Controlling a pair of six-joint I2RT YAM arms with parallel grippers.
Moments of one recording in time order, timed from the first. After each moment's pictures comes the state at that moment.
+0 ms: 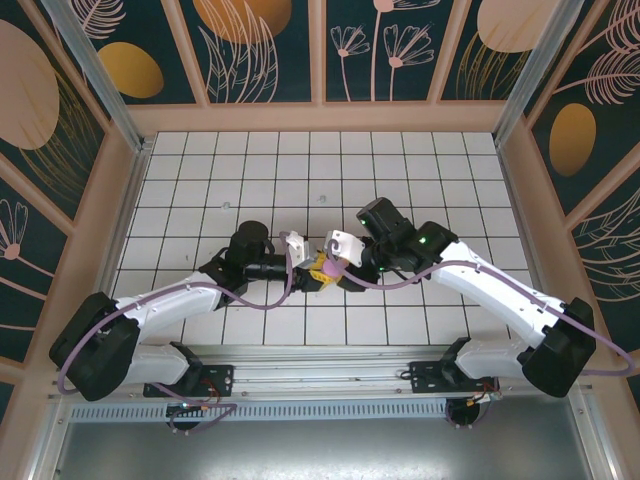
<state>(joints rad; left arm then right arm) -0.71 1.30 0.60 0.34 0.80 0.21 0.81 1.24 1.09 -0.82 -0.34 -0.47</state>
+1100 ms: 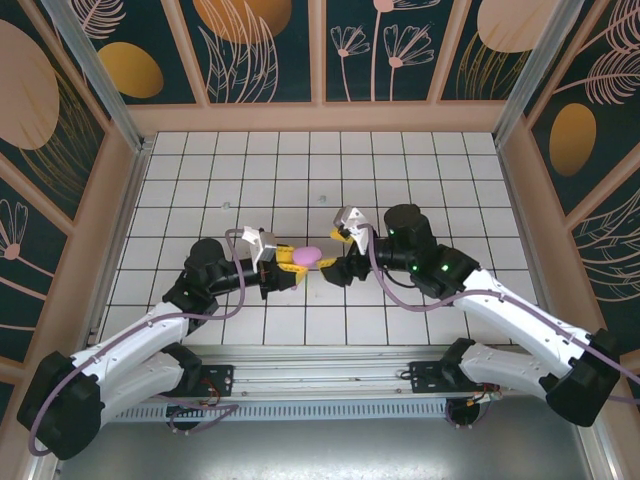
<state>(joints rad) -0.59 0.95 0.40 0.46 0.76 -0.19 0.81 1.04 0.88 -0.25 -0.42 -0.06</state>
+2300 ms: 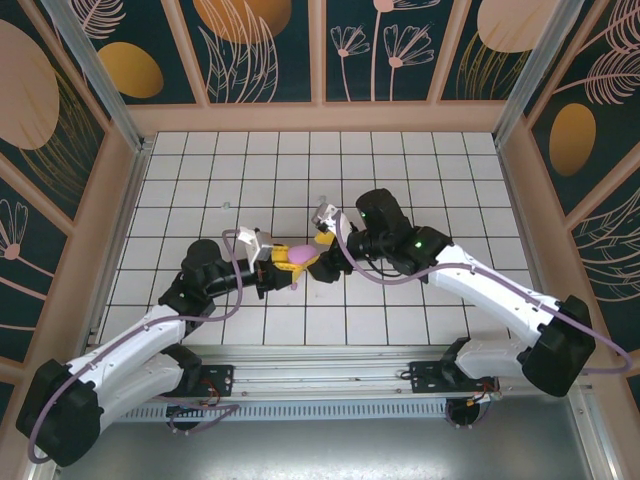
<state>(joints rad) -0.57 0.91 0.40 0.40 0.72 -0.16 0.81 1.25 1.04 -0.39 -0.52 -0.09</state>
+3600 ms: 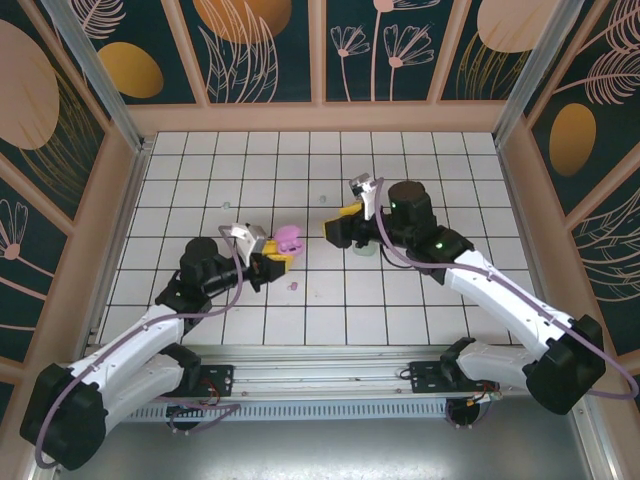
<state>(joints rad) -0.47 0.92 0.40 0.31 0.59 -0.15 0.66 1.16 0.92 -0.15 -0.38 0.33</state>
